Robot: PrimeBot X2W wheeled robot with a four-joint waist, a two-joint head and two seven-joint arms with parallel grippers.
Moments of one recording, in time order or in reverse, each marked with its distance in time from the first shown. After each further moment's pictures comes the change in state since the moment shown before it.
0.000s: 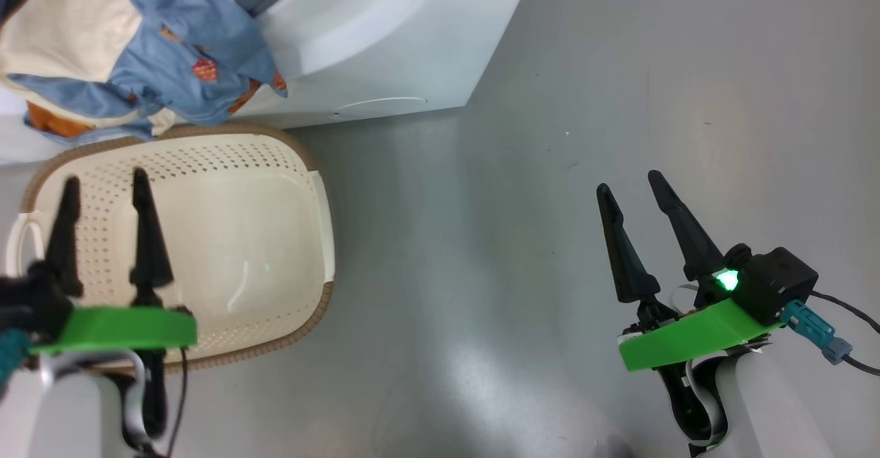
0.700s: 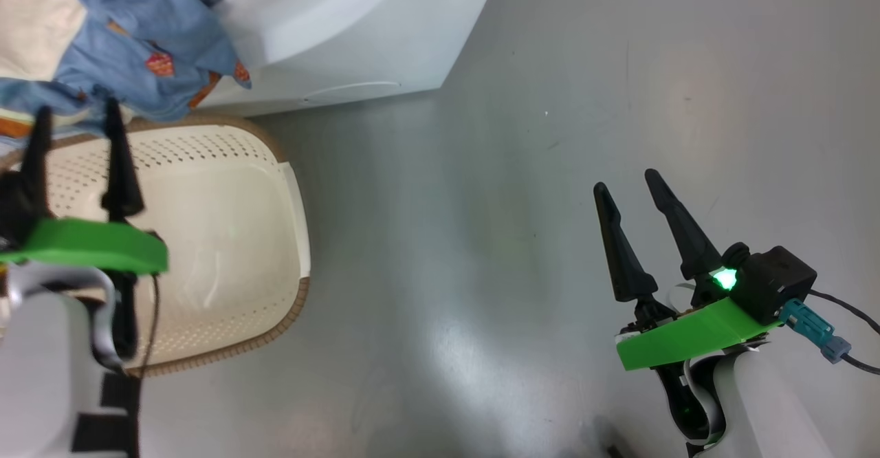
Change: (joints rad) left arm -0.235 0.057 -0.009 0.220 -0.015 -0.012 0.034; right arm -0.003 0.002 0.008 -0.002 0.009 0.000 0.000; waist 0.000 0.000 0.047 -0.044
